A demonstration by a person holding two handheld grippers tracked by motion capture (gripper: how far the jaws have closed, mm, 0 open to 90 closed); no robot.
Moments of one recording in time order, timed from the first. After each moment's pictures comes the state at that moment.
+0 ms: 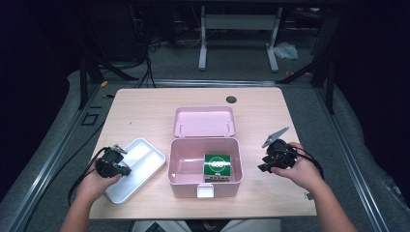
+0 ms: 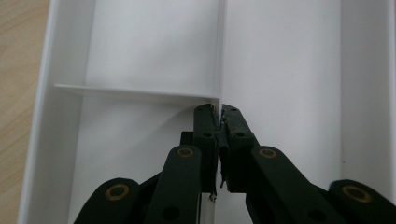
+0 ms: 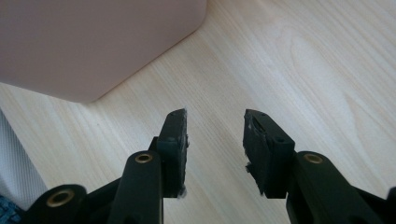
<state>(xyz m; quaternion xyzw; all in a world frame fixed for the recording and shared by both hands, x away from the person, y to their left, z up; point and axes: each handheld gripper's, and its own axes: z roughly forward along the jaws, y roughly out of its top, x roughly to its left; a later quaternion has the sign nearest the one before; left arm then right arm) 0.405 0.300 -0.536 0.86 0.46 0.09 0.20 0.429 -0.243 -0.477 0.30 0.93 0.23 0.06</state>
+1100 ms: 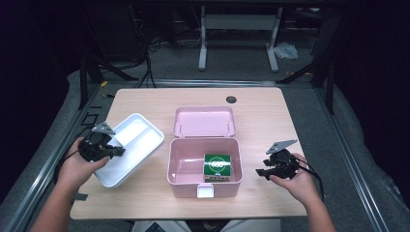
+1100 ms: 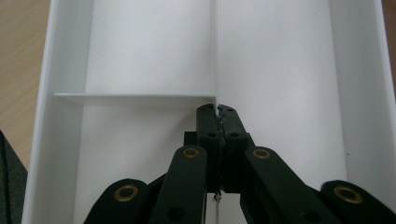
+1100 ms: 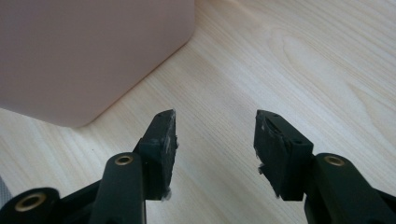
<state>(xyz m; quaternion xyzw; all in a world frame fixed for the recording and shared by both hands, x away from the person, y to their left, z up) 0.402 0.295 -0.413 0.87 0.39 0.13 0.26 0.407 -0.251 -0.500 0.35 0.89 0.29 0.10</state>
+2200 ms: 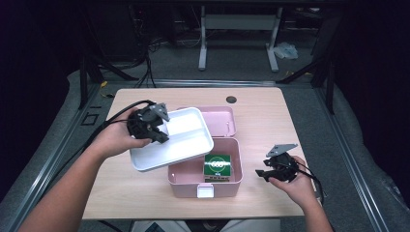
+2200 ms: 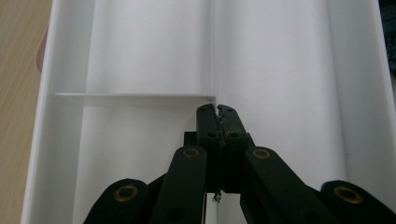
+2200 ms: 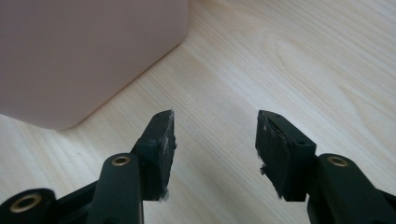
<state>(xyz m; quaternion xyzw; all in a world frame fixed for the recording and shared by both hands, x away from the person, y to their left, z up) 0.430 0.148 -0.344 0.96 0.16 0.08 0.21 0.402 -0.253 -0.509 0.35 0.88 0.31 0.12</state>
